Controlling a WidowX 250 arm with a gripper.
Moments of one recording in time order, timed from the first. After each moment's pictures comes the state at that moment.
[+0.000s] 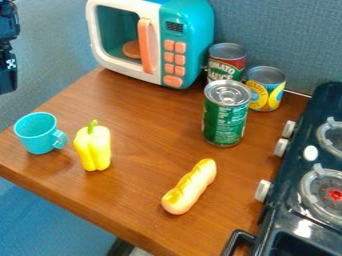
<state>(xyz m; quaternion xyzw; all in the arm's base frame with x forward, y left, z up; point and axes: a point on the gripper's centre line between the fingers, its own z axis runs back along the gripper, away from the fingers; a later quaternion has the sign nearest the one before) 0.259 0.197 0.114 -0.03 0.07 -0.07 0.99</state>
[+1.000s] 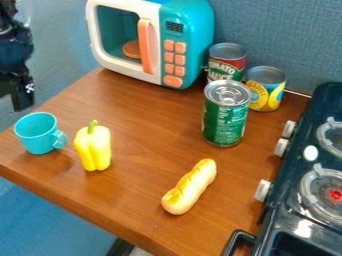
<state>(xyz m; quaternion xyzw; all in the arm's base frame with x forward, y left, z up) 0.277 0.195 0.079 0.03 0.00 -0.06 1.00</state>
